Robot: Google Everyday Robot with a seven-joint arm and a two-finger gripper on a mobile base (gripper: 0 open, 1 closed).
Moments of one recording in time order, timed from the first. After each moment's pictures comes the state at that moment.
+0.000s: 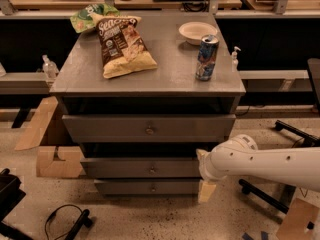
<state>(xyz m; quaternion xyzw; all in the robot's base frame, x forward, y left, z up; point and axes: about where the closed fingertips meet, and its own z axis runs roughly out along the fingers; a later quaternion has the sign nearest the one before) 0.539 -0.166 0.492 -0.68 0.71 -0.03 0.18</state>
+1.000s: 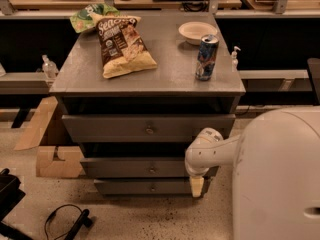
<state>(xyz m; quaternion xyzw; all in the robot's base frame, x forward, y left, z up) 0.585 -0.145 0.438 -0.73 0.67 -0.09 0.10</state>
